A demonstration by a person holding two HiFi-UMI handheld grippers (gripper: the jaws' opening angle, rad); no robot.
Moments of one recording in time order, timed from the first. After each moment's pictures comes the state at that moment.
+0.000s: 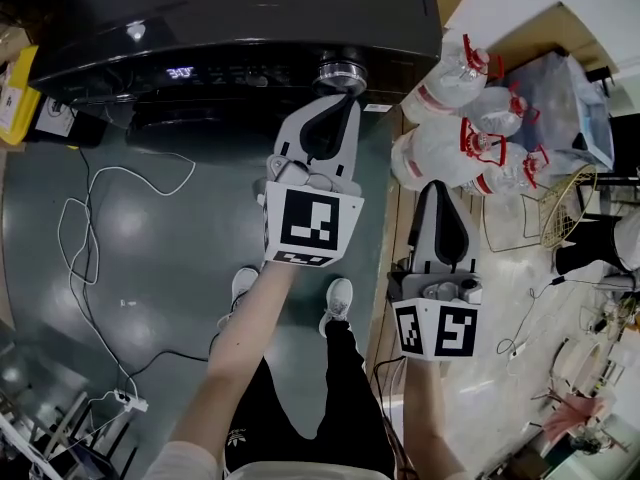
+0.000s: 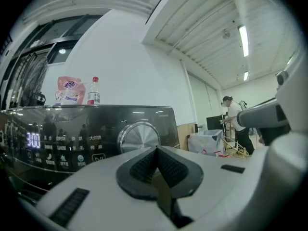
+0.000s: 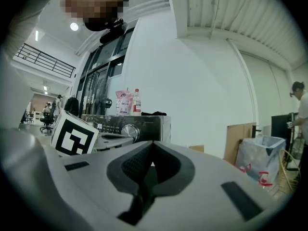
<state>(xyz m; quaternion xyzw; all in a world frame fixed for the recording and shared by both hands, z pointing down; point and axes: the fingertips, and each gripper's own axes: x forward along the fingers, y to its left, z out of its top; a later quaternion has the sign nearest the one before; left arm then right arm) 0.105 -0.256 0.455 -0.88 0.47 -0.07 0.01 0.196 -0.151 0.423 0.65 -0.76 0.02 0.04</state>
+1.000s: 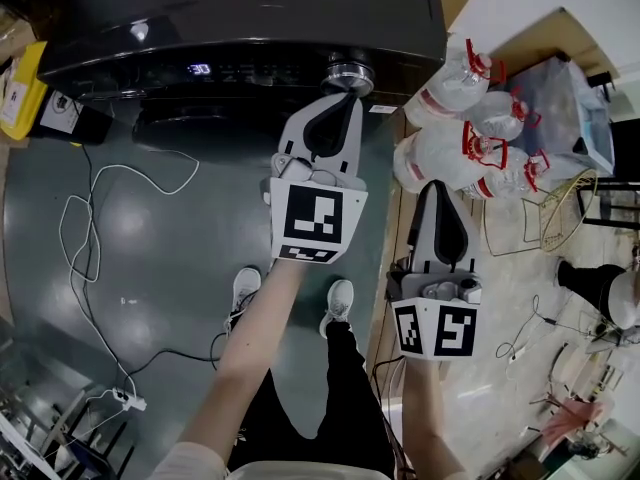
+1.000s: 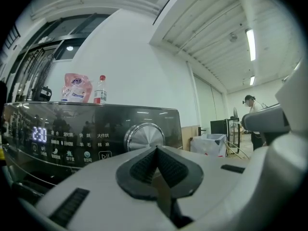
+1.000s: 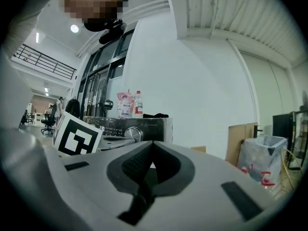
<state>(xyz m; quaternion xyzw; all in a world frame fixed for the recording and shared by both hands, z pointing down) 0.097 -0.258 0.453 -0.87 0.49 -0.05 -0.01 0.187 -0.150 0.417 0.64 -0.77 0.02 0.04</state>
